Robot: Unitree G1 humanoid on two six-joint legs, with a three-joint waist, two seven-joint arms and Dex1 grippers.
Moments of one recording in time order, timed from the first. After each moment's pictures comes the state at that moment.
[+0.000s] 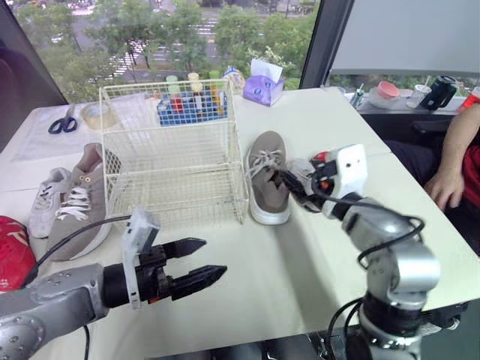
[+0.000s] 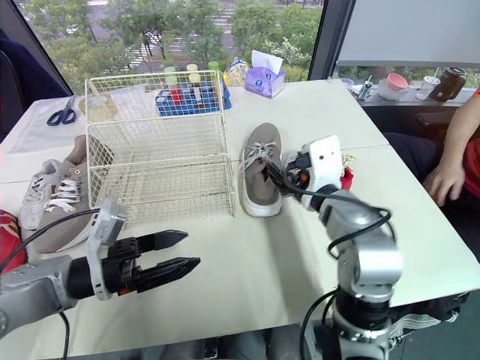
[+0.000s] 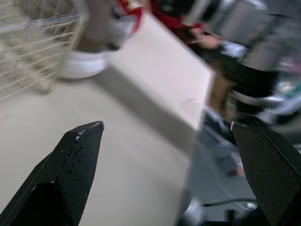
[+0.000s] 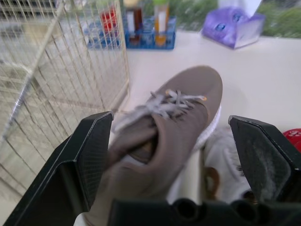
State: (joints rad) left arm 0.19 0.86 0.32 -0.81 -1.37 0.86 -0.37; right arm -0.37 -0.09 -0.12 -0.66 0.10 1.03 0.34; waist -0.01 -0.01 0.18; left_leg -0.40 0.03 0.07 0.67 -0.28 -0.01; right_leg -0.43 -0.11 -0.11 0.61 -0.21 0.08
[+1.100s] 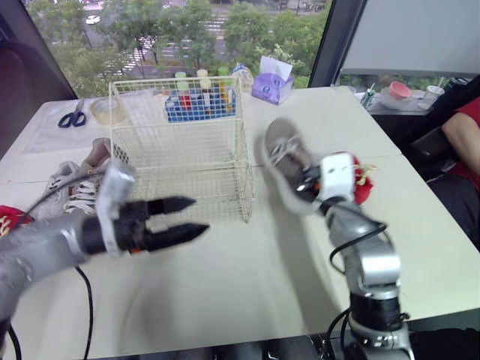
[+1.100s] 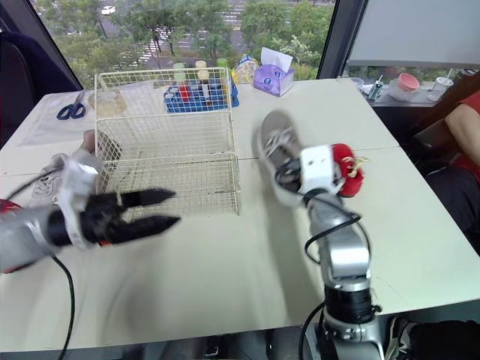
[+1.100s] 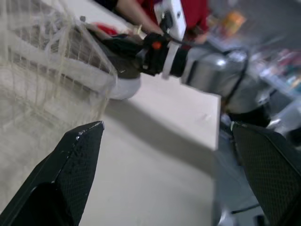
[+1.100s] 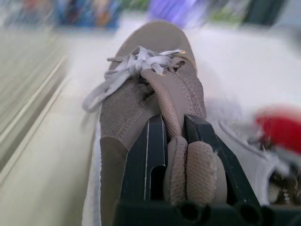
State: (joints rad) left arm -0.21 1.00 0.37 -0.45 -1.52 0.93 -0.63; right arm -0.46 -0.17 -0.14 -0.48 0.03 0.80 0.06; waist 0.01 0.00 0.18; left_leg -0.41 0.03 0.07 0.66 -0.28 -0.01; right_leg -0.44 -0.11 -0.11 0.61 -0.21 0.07
